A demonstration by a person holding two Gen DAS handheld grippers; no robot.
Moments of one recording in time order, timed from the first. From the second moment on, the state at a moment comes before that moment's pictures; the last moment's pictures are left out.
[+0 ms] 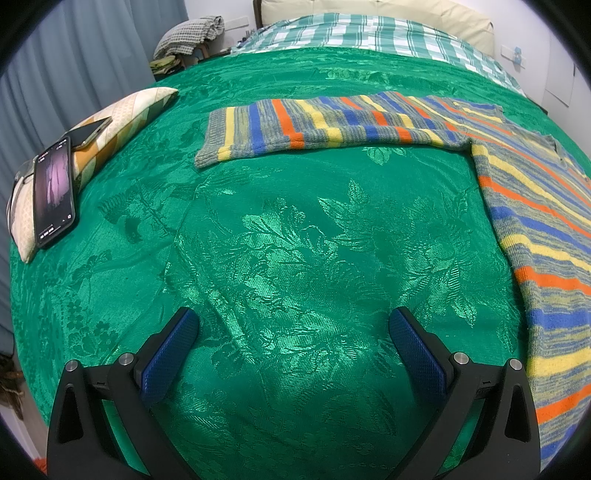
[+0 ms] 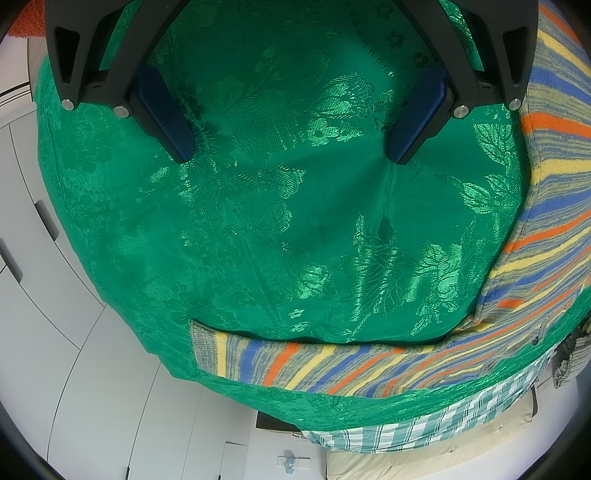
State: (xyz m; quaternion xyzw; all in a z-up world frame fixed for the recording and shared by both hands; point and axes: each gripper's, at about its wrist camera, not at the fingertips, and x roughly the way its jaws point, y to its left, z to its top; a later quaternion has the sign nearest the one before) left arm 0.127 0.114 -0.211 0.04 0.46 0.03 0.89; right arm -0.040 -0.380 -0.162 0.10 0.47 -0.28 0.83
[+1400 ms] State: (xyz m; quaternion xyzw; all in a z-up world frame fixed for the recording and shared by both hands) left arm 0.128 0.114 -0.212 0.04 0.45 0.03 0.89; right arm -0.040 -0.382 -0.159 0.10 0.47 -0.28 0.83
